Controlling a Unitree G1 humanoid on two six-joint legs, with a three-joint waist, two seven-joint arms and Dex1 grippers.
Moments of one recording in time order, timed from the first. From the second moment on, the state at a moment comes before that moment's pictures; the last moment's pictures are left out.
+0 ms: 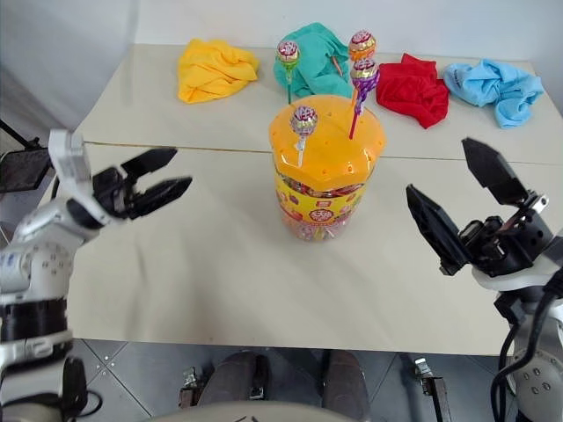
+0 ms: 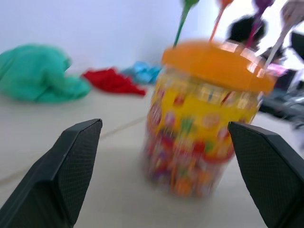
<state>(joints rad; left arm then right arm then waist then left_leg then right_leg) -0.61 0.57 0.24 0.10 -0.74 0.51 -1.01 0.11 -0.59 -0.51 -0.75 1.04 0.12 0.57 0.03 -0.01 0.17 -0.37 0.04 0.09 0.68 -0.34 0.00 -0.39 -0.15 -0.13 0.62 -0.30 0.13</state>
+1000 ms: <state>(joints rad) -1.19 0.23 0.13 0.73 -0.53 0.35 -1.11 0.30 -0.51 -0.56 -0.94 1.01 0.04 0.46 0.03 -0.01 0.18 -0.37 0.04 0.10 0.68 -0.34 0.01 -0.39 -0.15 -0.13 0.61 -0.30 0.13</state>
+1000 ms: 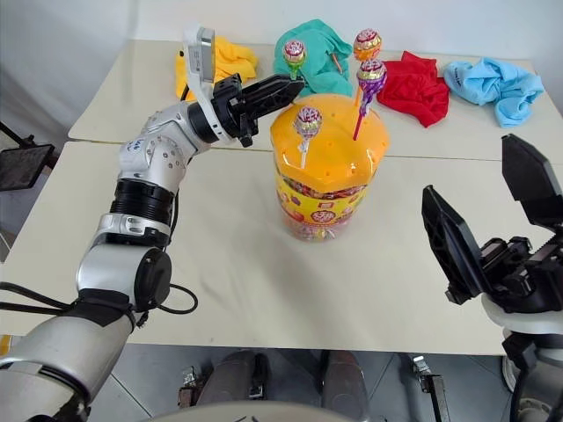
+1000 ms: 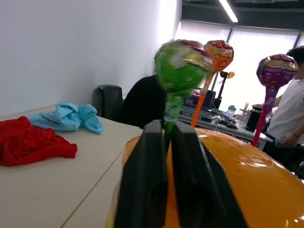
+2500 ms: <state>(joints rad) -0.28 0.99 0.42 0.00 -0.62 0.57 -1.20 0.22 -0.67 -0.48 -0.65 0.95 0.18 0.94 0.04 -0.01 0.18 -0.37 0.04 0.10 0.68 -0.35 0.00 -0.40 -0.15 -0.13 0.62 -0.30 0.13</state>
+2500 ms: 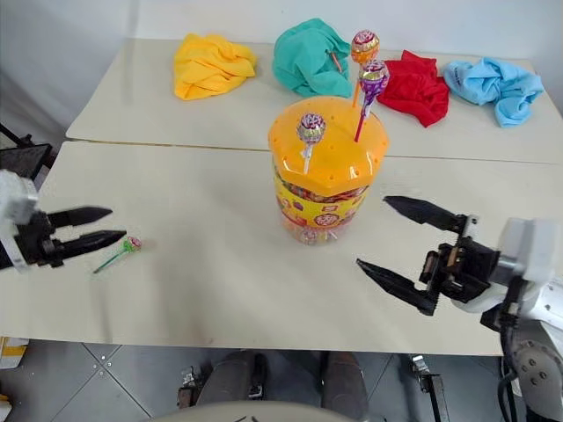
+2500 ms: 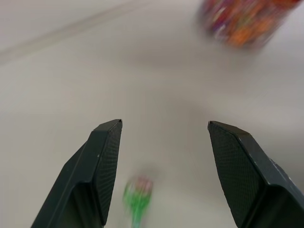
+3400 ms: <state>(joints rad) -0.98 0.36 -0.10 0.11 -0.59 0.53 -1.19 0.42 -0.47 -0.68 -0.93 0.99 0.04 0.61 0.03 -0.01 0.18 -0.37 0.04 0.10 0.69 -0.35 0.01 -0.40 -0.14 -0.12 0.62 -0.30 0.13</state>
